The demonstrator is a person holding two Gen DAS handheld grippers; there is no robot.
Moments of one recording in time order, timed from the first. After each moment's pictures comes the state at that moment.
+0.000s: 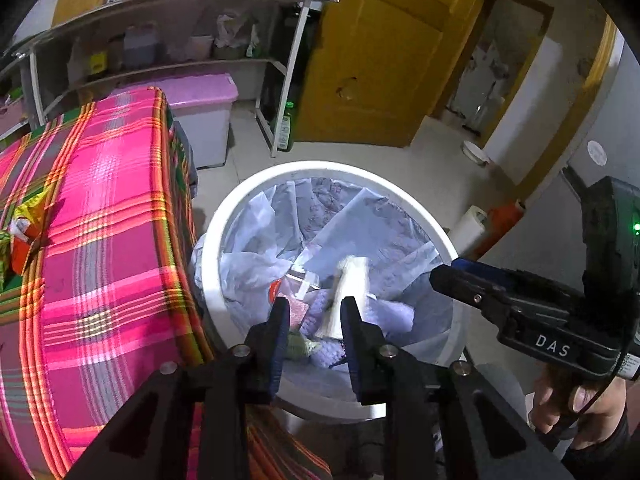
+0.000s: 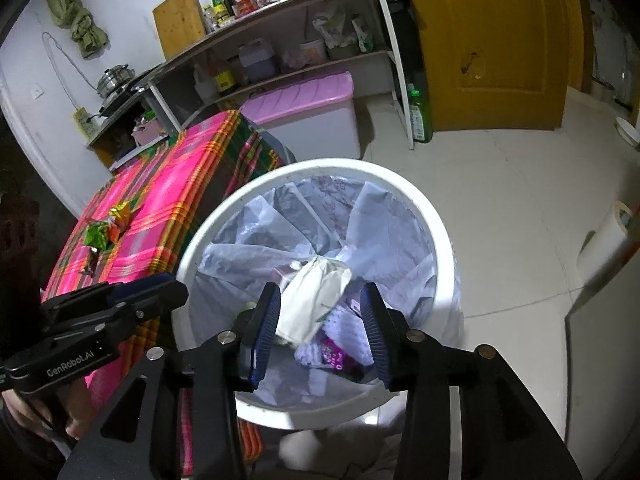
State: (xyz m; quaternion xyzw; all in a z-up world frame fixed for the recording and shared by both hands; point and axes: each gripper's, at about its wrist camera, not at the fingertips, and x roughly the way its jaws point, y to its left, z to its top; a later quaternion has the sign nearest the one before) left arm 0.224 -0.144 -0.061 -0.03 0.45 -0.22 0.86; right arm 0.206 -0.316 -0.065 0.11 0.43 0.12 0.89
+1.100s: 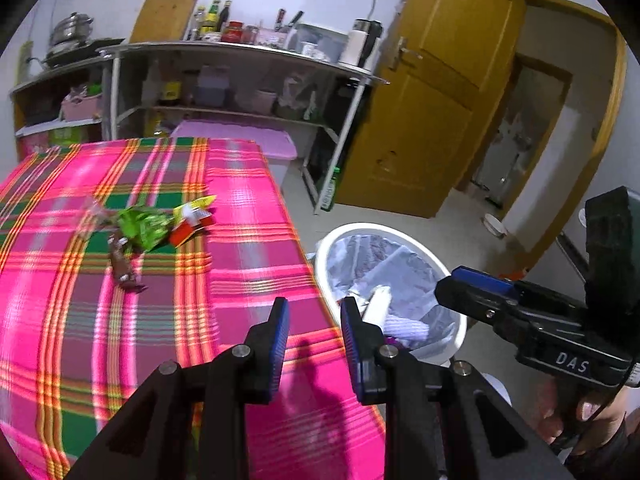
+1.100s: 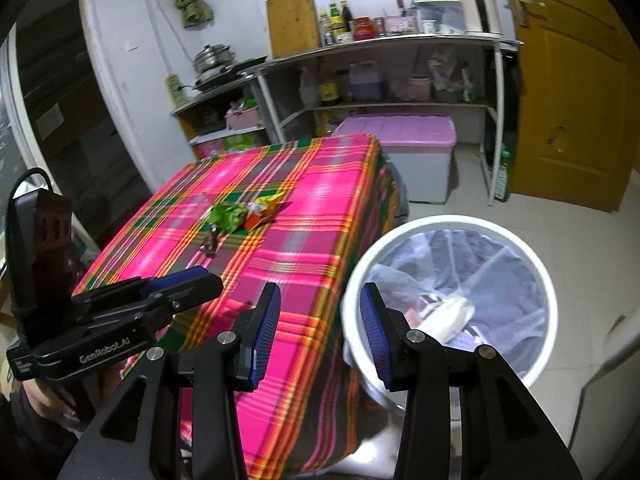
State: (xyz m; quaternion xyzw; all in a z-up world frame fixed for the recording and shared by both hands) left arm 0.137 -0.028 -0.003 -0.10 0.36 -0.14 0.92; right arm 0.160 -0.197 0.001 0.04 0.37 0.26 0.89
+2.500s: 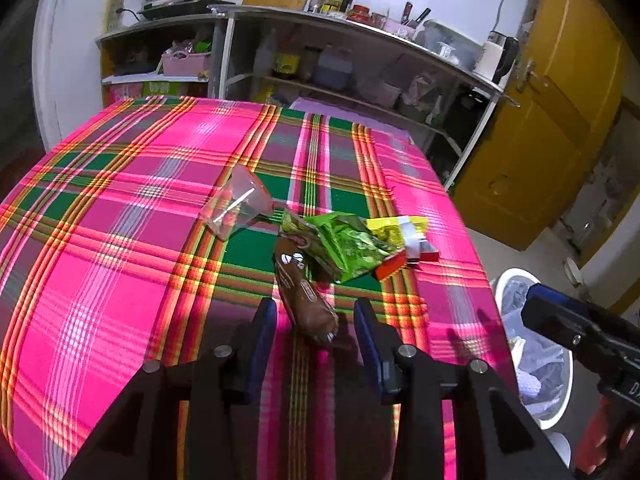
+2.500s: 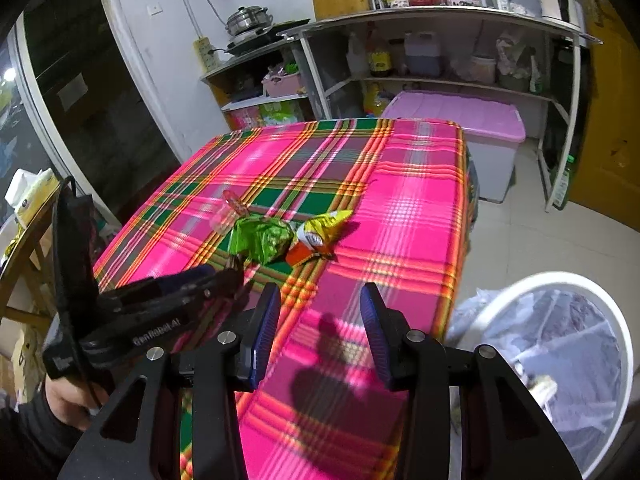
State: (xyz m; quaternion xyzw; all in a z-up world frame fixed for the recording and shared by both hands) left arm 0.210 0.089 -0.053 -0.15 0.40 0.03 0.90; right arm 0.255 -0.091 -0.022 0.01 0.42 0.33 0.85
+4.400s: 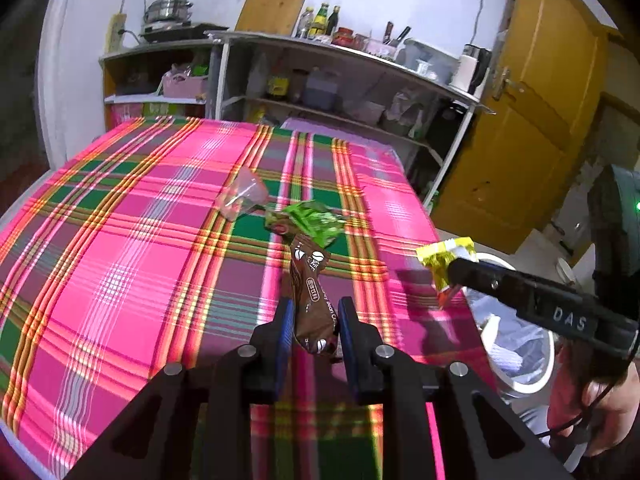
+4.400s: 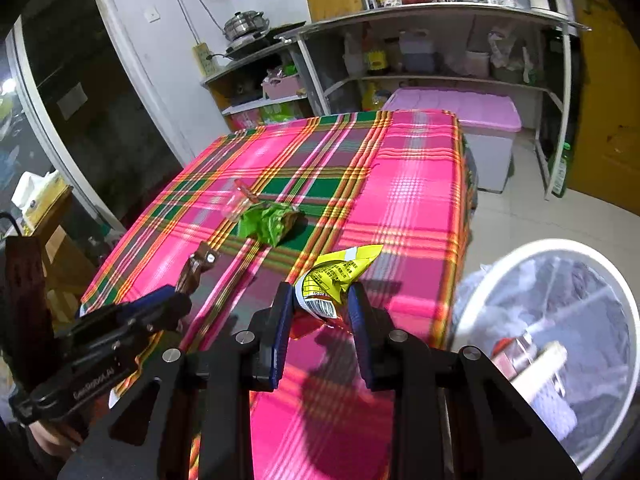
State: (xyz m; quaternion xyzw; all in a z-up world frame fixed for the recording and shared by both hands) left arm 0.132 0.070 -0.023 -0.13 0.36 0.02 0.92; right arm 0.220 -0.108 -0.022 0.03 0.41 0.32 0.85
